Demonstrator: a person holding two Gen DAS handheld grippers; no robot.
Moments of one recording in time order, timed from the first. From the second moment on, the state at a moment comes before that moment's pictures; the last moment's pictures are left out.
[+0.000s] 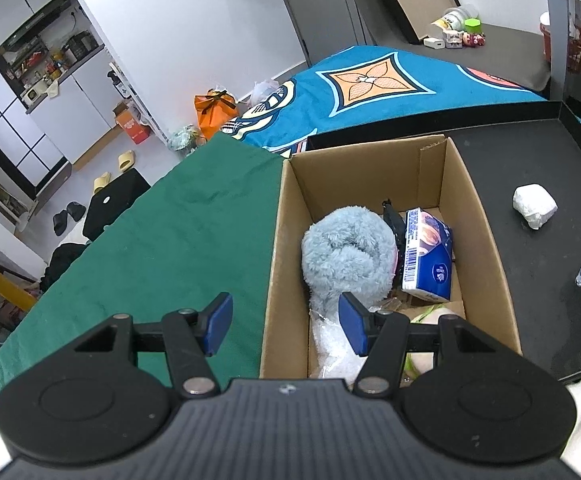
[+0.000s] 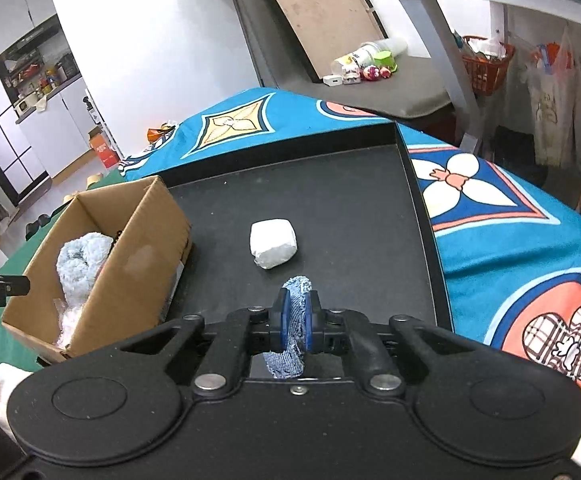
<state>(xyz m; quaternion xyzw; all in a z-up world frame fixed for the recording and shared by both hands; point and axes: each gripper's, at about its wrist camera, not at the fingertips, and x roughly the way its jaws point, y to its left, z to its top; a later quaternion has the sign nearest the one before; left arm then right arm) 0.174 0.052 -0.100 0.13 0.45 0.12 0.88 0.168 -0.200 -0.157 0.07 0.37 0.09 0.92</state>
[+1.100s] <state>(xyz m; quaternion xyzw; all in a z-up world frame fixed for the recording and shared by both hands) 0.171 0.100 -0.124 0.06 0.46 0.14 0.88 0.196 -0.124 -0.116 0.03 0.33 0.14 0.93</state>
